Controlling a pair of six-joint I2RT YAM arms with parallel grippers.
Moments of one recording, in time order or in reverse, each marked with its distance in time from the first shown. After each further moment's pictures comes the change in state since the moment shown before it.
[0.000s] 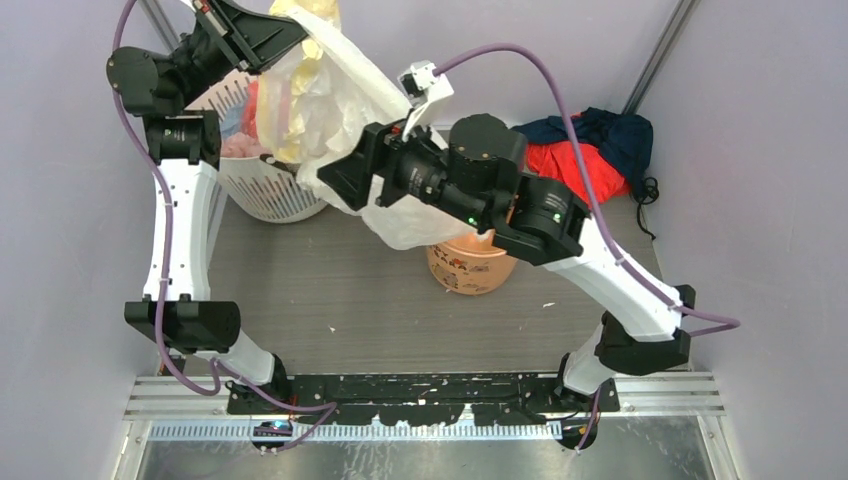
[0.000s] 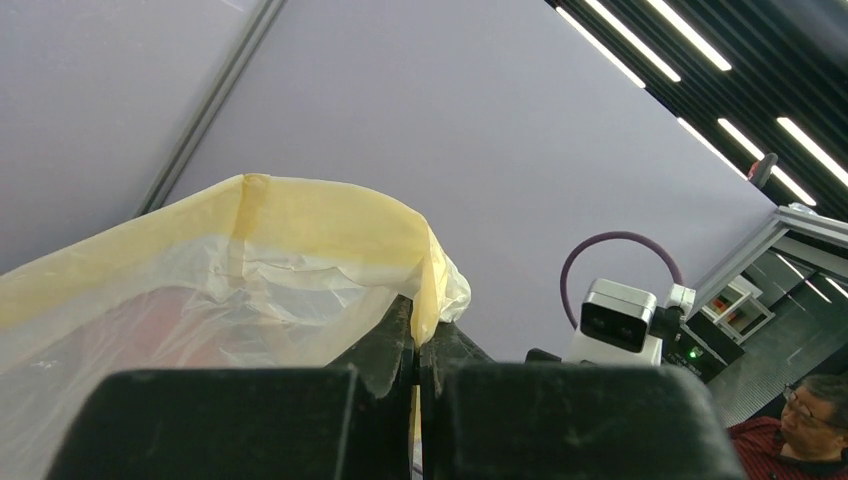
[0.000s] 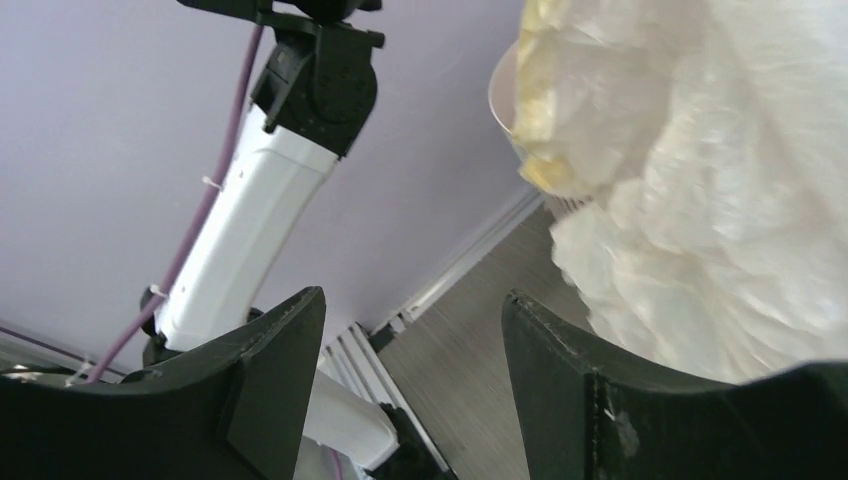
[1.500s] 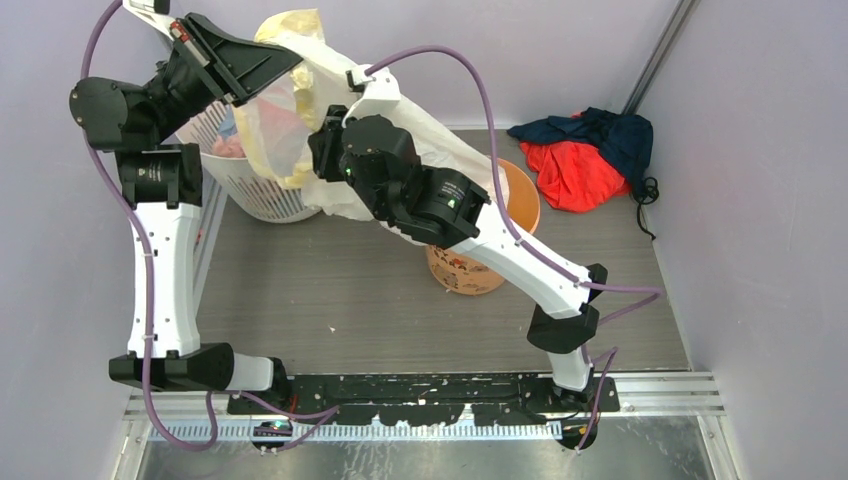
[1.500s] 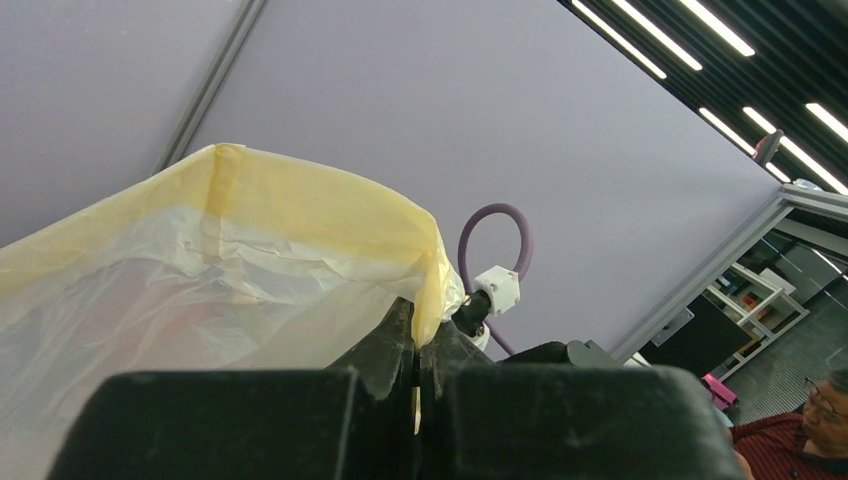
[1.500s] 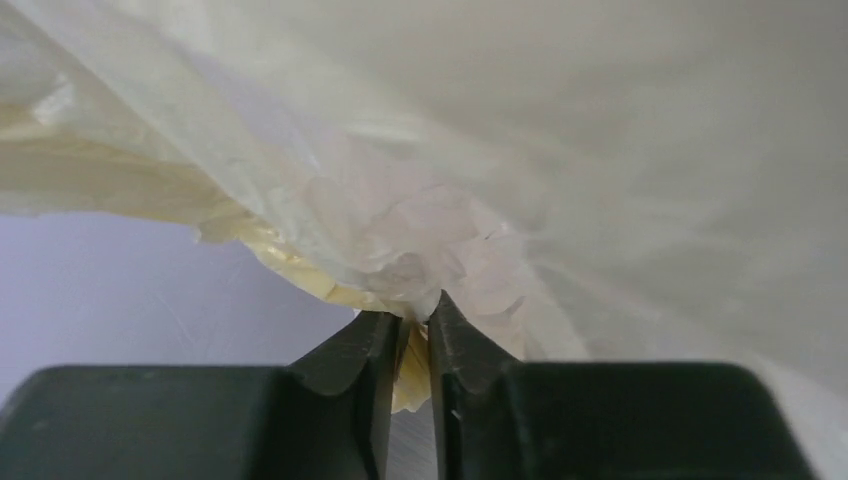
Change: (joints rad) left arm 0.003 -0.221 -0.127 -0.155 -0.002 0.087; right arm 0.020 0.384 0.302 0.015 0.427 0.092
